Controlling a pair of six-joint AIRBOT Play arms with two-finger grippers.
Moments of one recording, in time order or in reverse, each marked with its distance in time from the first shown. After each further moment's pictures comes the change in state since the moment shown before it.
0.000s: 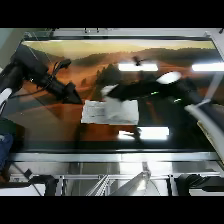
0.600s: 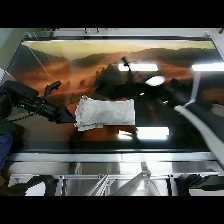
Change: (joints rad) left arm 0.099 0.209 -0.375 -0.008 -0.081 0.110; right arm -0.034 -0.013 0.035 0.058 0.017 -0.046
